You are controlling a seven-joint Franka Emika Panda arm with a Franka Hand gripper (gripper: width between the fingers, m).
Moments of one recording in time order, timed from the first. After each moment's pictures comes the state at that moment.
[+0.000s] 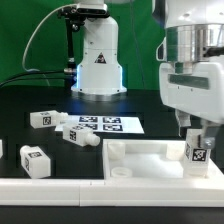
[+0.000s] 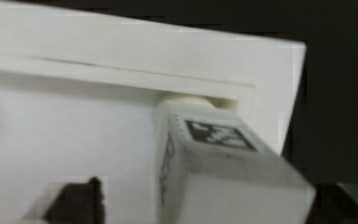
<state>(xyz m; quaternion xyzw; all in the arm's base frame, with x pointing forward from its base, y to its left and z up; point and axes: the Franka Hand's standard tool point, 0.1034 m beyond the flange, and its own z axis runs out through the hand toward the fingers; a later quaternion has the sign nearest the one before) 0.634 0.111 0.079 -0.78 0.62 -0.04 0.07</state>
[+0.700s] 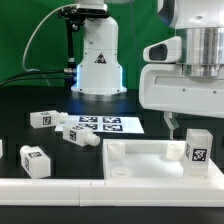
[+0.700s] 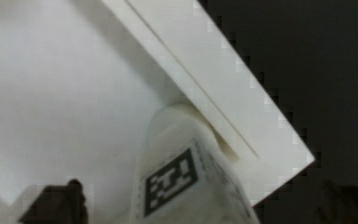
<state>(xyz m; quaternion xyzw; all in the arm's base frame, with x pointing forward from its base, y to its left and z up) 0.633 0.118 0.077 -0.95 0.30 -0.04 0.04</state>
